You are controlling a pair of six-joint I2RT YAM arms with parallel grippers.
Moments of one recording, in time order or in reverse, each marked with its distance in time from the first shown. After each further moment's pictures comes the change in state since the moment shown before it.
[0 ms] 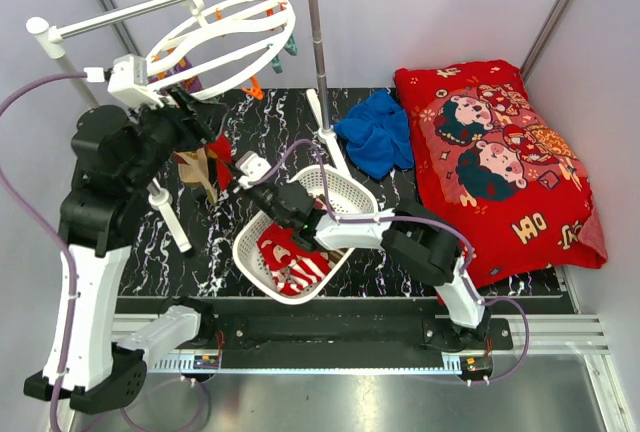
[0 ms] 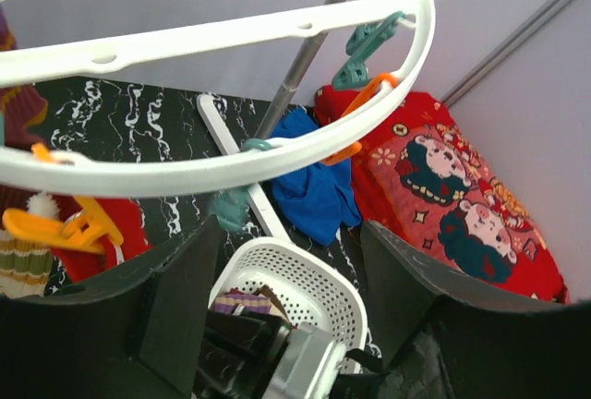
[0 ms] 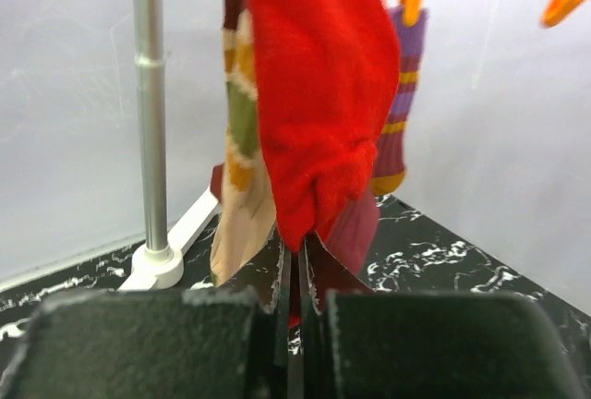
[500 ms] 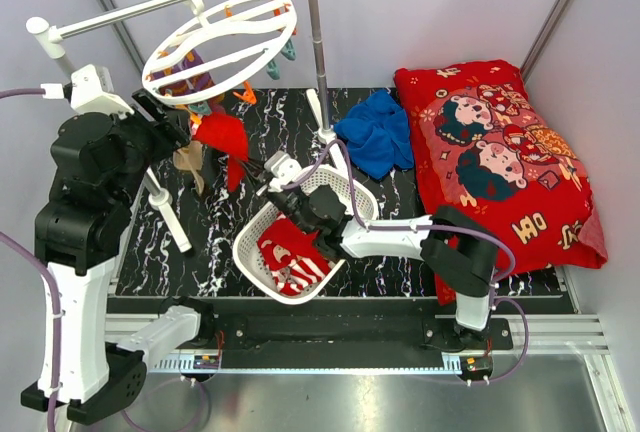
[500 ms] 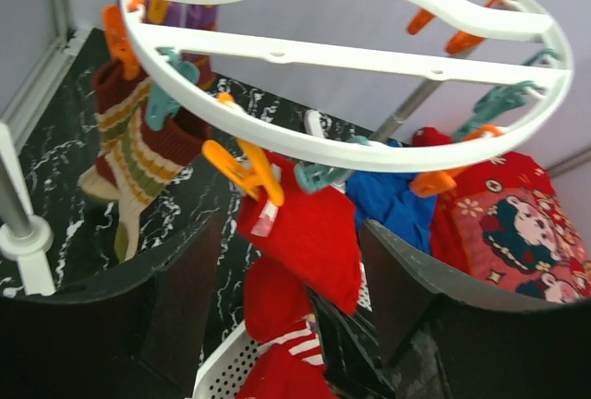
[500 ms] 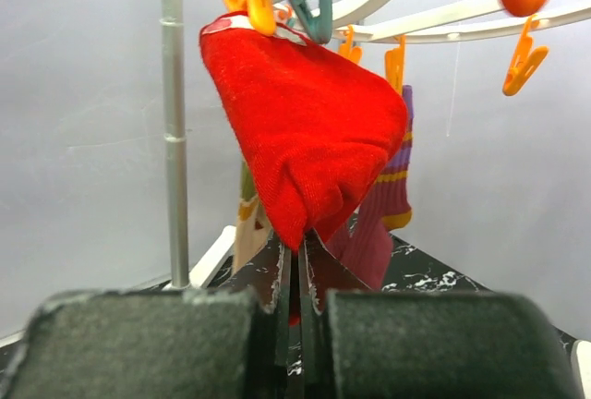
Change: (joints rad) left arm 0.000 -0.012 0.149 -0.246 -0.325 -0.023; right arm 0.009 -0.259 -0.229 0.087 0.002 0.034
